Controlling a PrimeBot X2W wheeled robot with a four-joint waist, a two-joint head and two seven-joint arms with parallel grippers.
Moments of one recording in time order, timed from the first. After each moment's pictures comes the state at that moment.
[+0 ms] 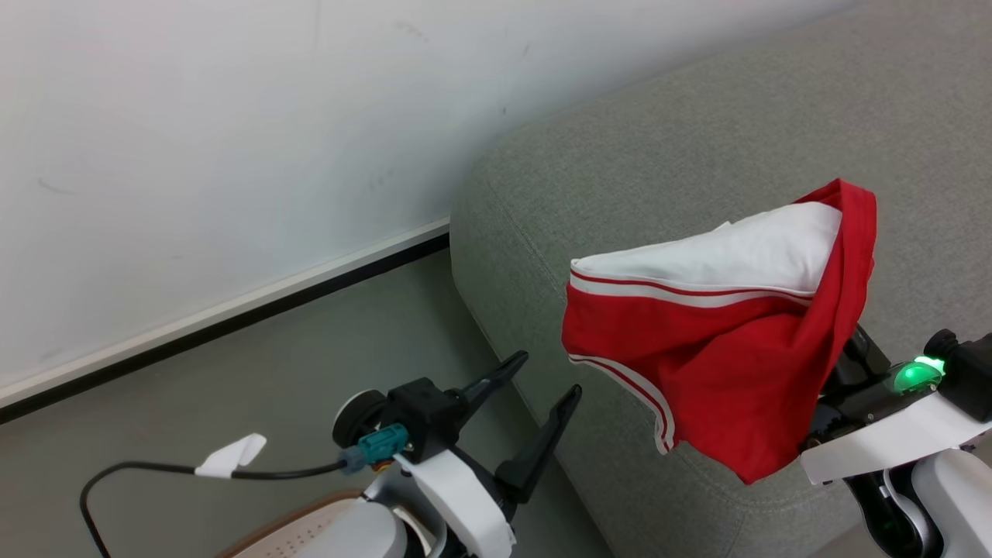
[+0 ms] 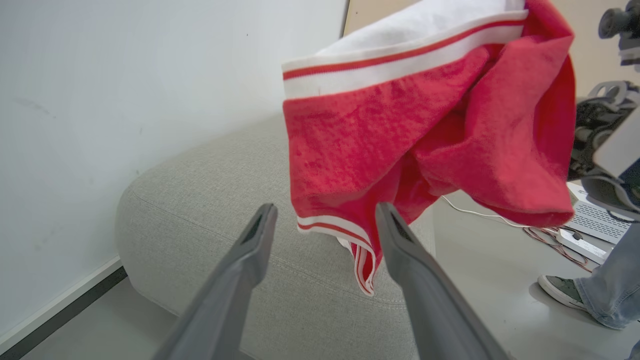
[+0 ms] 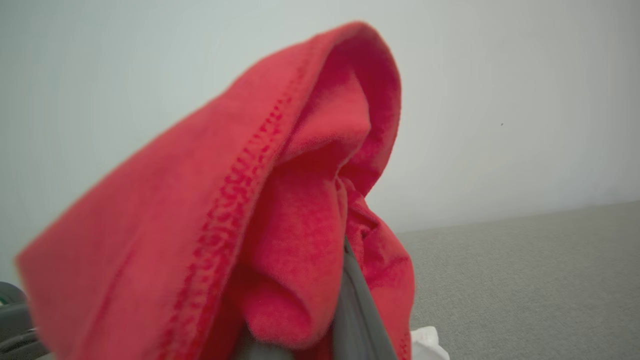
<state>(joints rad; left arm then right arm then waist) -0.46 0.27 -0.78 0.13 -0.52 0.00 -0.11 -0.41 -0.39 0.46 0.16 0.73 0.13 -0.26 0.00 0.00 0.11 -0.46</state>
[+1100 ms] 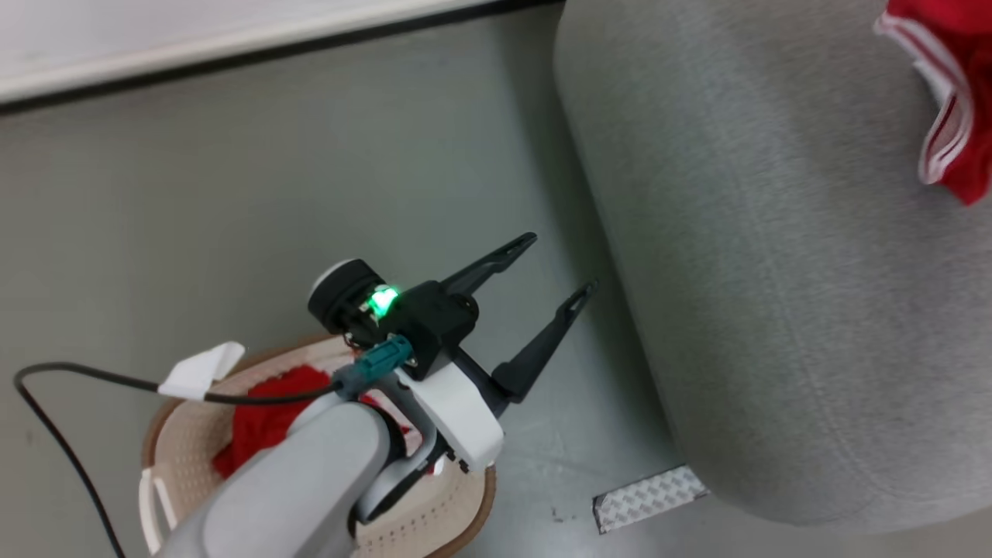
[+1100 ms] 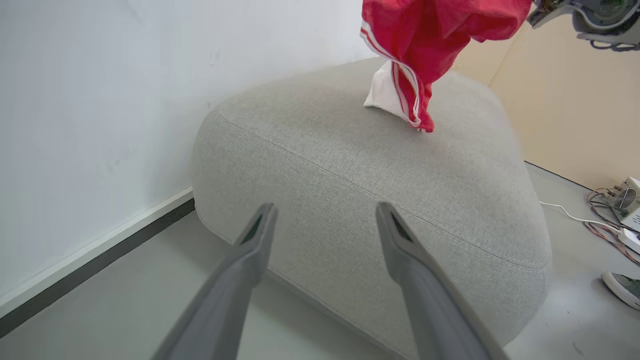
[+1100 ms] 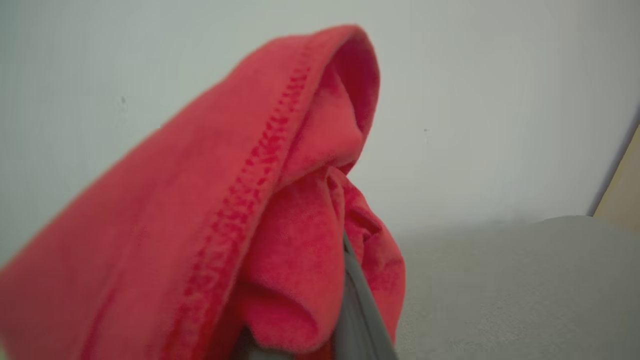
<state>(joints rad) -0.68 0.34 -0.79 0.04 -0.40 -0.02 -0.04 -0.83 -0.64 0.18 0.45 0.85 0.13 -0.26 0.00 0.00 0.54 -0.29</state>
